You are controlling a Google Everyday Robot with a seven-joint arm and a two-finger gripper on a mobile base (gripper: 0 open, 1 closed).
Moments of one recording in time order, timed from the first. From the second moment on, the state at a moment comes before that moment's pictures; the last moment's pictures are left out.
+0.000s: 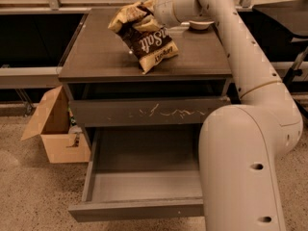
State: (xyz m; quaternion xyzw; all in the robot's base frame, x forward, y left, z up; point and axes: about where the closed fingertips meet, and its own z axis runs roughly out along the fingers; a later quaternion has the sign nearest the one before) arm 0.833 0.026 0.946 -0.67 0.49 0.08 0.56
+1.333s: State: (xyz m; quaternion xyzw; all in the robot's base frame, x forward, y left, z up) arm 0.824 -0.009 0.996 -0.64 0.48 0.01 0.60
